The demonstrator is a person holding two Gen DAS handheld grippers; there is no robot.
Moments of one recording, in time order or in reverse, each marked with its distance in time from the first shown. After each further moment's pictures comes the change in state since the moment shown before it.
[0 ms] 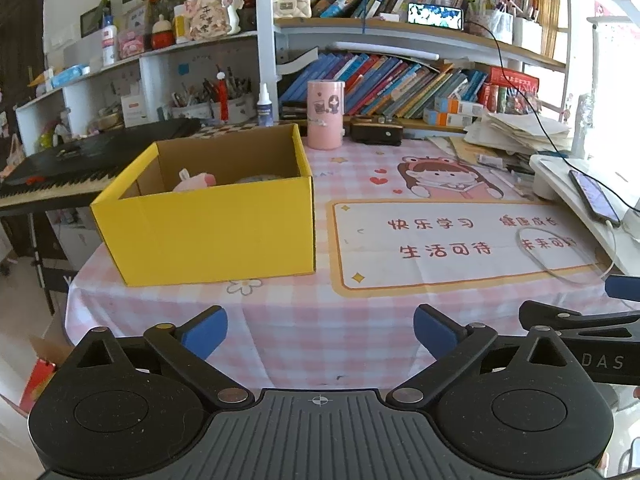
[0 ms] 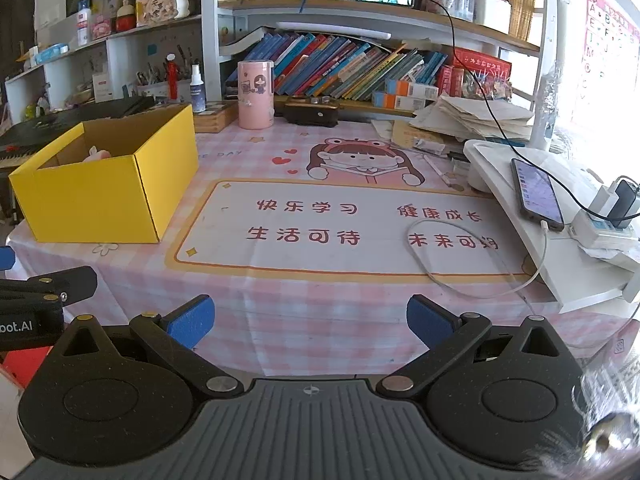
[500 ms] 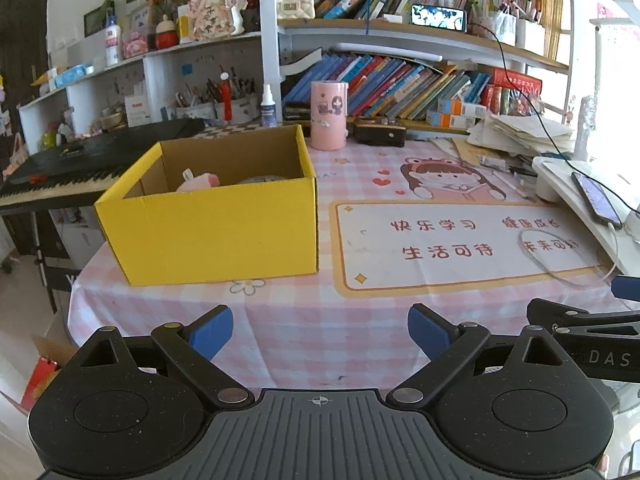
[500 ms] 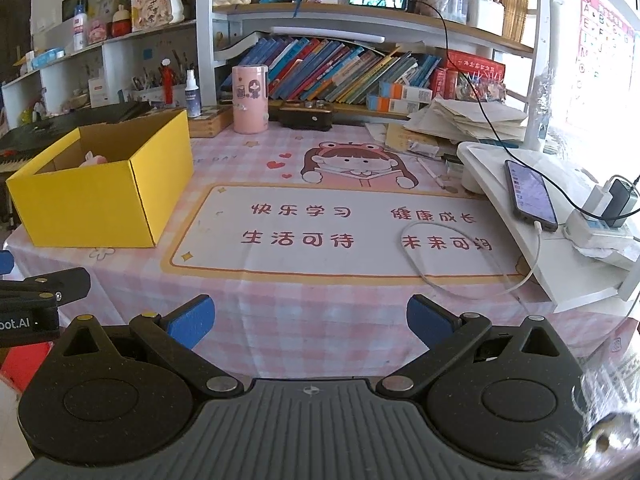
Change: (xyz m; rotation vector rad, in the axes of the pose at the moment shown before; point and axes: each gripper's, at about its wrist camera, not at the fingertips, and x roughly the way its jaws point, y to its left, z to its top) left arm -0.003 0.001 0.000 -0.005 -0.002 0.011; right arm -0.002 -0.002 -0.001 0.006 -0.010 -0.007
